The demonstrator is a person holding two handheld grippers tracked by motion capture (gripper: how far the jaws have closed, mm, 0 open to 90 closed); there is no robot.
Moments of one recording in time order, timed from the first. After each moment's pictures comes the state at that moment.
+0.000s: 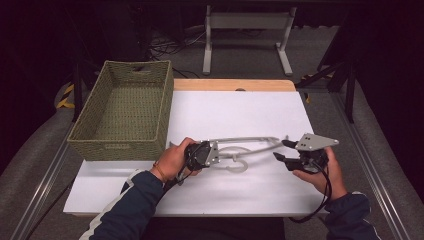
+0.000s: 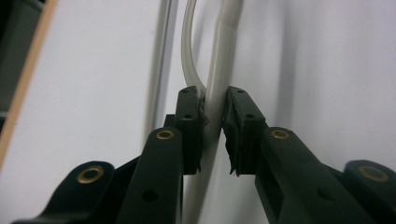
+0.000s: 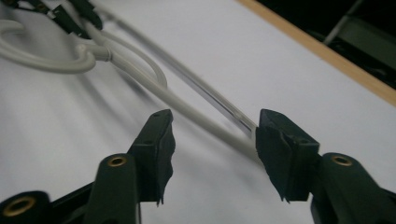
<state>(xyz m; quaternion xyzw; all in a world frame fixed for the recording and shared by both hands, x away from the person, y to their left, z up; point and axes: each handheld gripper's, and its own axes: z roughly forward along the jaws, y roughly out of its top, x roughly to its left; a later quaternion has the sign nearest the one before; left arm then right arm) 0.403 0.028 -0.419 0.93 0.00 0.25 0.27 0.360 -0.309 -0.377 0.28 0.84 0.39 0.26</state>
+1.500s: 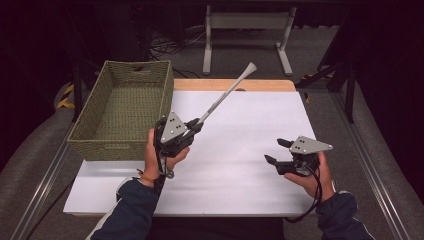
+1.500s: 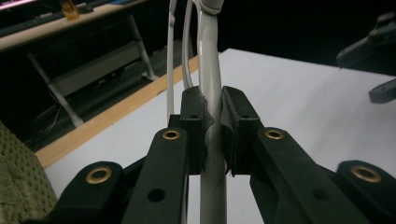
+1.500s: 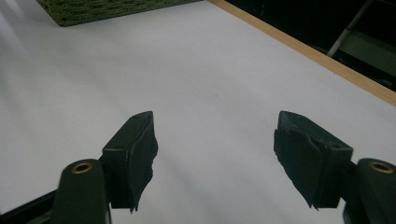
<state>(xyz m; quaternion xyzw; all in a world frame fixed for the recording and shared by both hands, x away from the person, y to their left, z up) 0.378 0.092 -0.334 0.77 0.24 0.27 0.53 0.358 -0.289 -0.390 0.28 0.82 0.43 0.26</state>
